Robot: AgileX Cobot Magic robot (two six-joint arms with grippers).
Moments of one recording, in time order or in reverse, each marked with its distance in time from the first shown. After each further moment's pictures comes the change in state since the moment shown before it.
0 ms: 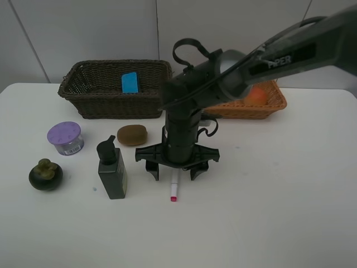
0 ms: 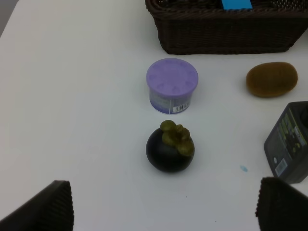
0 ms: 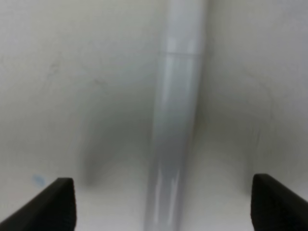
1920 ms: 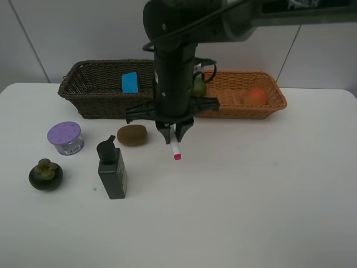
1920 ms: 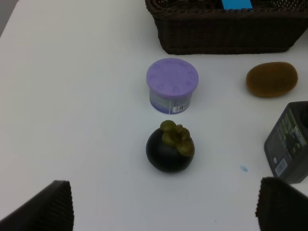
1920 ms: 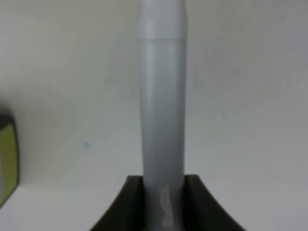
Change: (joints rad) left arm 0.000 0.000 0.000 0.000 0.000 0.000; right arm 0.000 -0.076 -0.354 -0.080 0.388 -0.192
